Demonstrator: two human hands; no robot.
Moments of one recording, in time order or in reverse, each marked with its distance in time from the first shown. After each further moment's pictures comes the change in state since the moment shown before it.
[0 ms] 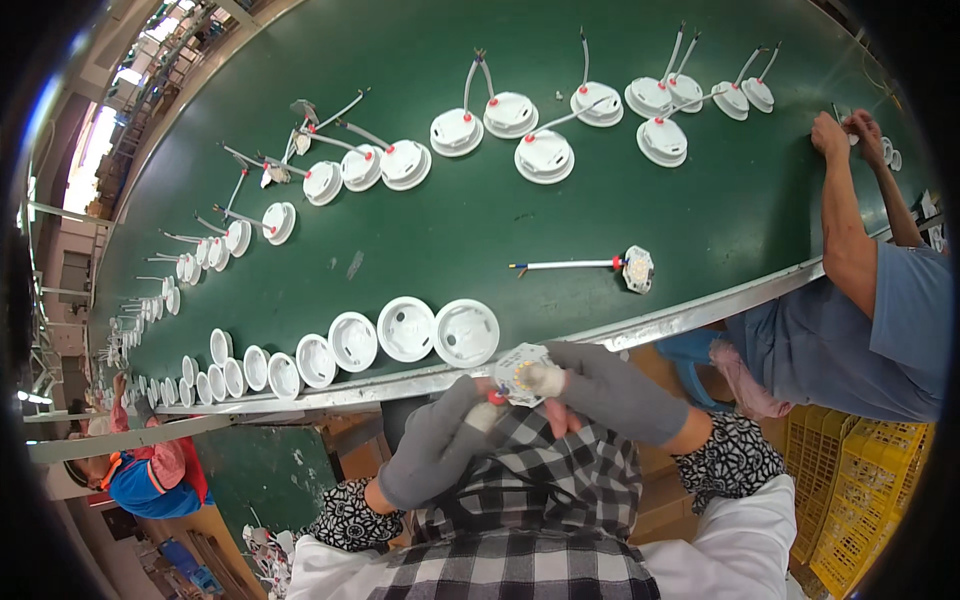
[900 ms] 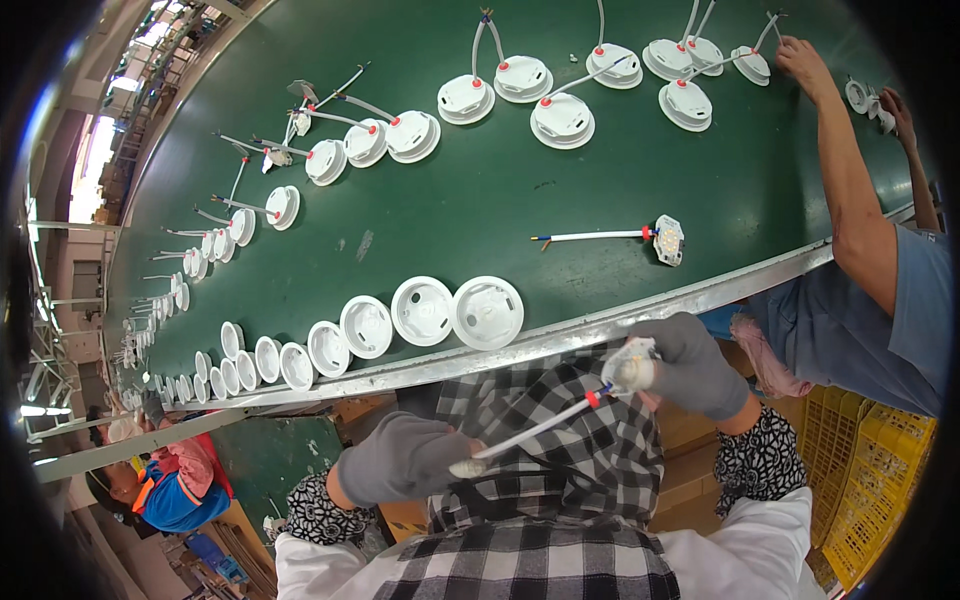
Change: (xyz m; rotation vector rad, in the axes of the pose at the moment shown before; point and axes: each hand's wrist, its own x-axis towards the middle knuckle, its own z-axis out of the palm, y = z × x) left_hand -0.026 -0.026 -0.055 0.453 -0.322 0.362; right_hand -0.015 0.035 -0.040 -0.144 -0.006 -0.229
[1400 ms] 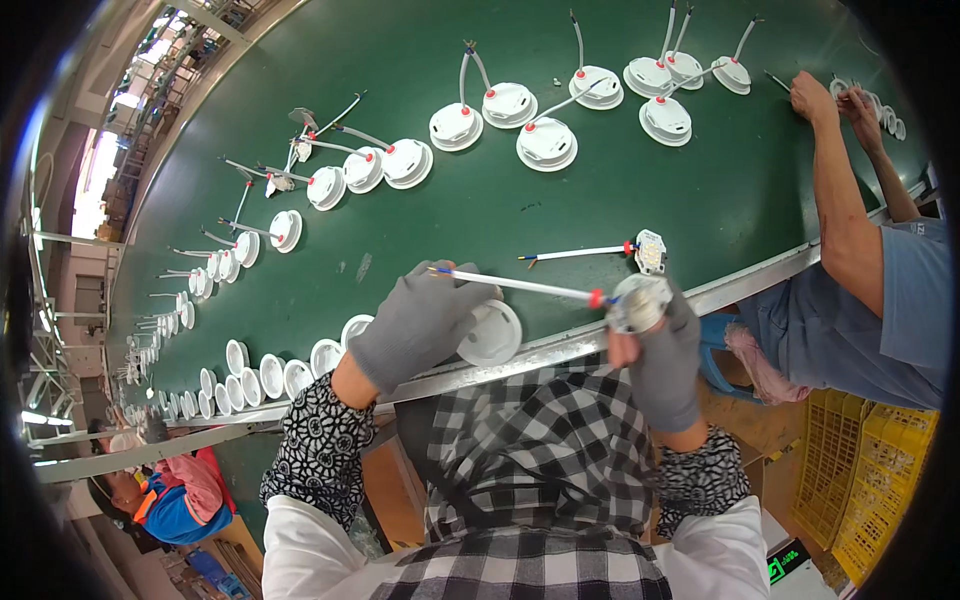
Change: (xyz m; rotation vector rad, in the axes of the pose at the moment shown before) left_hand 0.113 -0.048 -0.035 0.478 0.008 -0.078; right_hand 0.024 0.013 0.039 0.521 0.731 -0.411
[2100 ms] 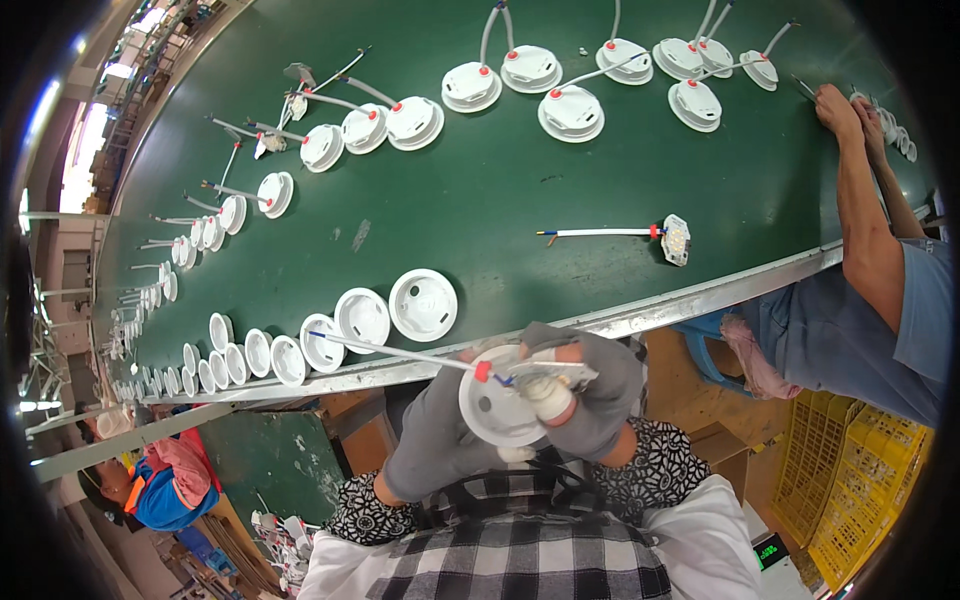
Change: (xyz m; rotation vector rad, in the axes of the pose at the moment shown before) left_hand -0.083 0.078 0.024 -0.929 0.211 -0.372; right_hand -0.030 0.048 0.044 -0.401 -0.366 -0.335
